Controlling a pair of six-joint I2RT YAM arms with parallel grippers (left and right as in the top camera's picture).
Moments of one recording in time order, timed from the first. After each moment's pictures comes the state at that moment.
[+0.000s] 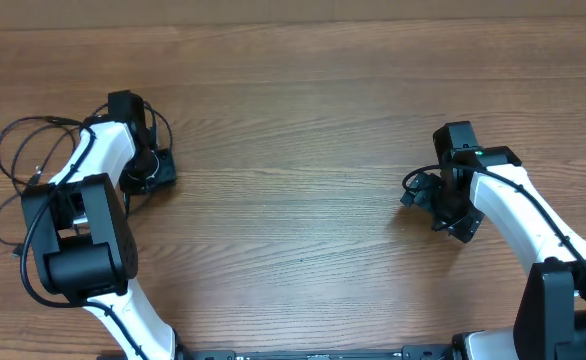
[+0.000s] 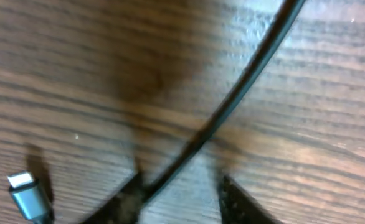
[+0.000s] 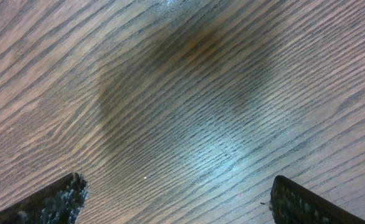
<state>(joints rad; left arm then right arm) 0.17 2.01 1.33 -0.86 -0.03 -0.10 0.10 1.60 1.00 -0.95 0.00 0.72</state>
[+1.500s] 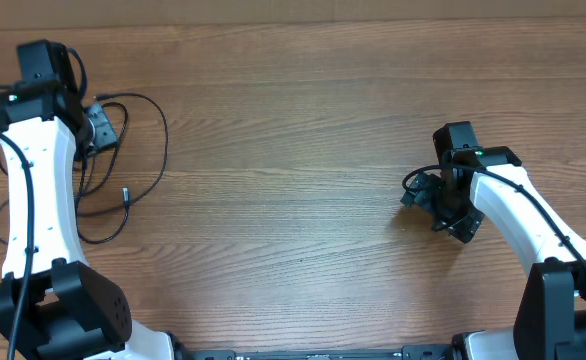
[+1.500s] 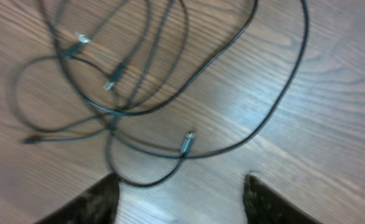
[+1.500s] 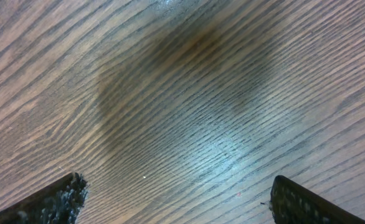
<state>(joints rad) 0.27 1.71 1.63 -1.14 -0.19 -0.21 0.10 1.60 1.00 -0.95 0.00 0.72</state>
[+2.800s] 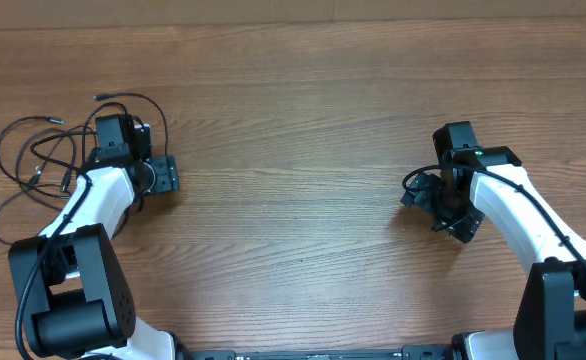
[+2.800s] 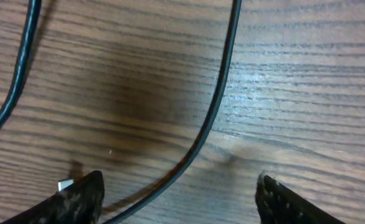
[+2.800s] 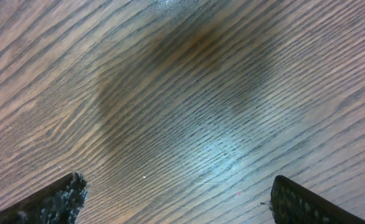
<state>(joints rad) 0.19 1.74 0.98 -0.40 -0.02 0.00 0.10 1.60 1.00 -0.95 0.00 0.72</state>
